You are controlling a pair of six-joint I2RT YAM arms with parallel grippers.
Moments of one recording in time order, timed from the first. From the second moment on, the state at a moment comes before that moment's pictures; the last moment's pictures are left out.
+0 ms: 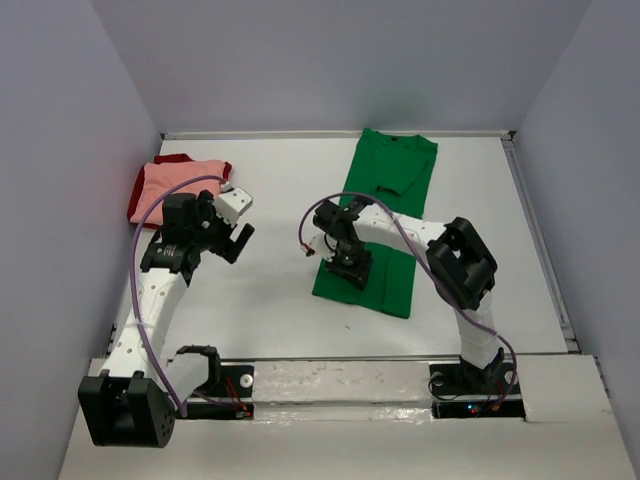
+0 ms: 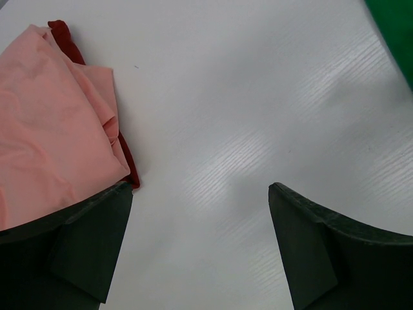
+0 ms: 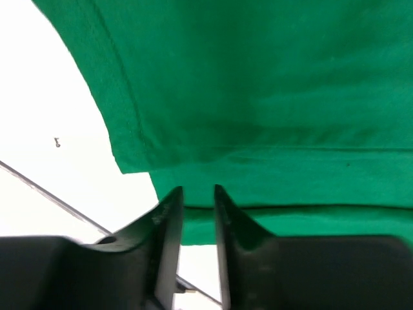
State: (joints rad) left arm -0.05 1.00 0.83 -0.47 0.34 0.56; right arm 0.81 2.05 1.59 -1.14 -0.12 -0.36
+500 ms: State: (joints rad) left arm -0.06 1.12 0.89 -0.52 0.40 0.59; right arm 0.74 1.59 1.47 -1.08 0.02 -0.35
